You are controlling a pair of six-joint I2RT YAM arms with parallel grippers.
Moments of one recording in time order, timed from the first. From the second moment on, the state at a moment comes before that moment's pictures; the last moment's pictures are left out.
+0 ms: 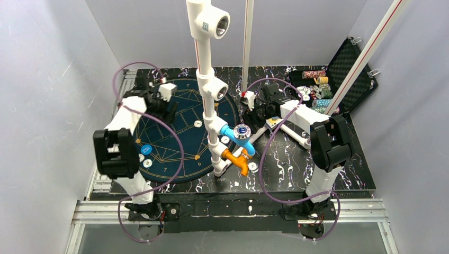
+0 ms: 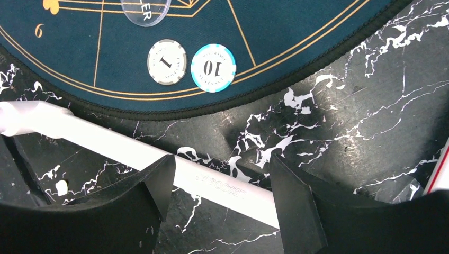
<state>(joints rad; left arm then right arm) 0.07 1.65 1.29 -0.77 0.37 0.50 0.42 1.81 1.26 -0.49 -0.63 -0.40</state>
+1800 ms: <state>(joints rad) -0.34 2.02 1.47 -0.67 0.18 0.45 0.42 1.81 1.26 -0.51 -0.55 -0.43</state>
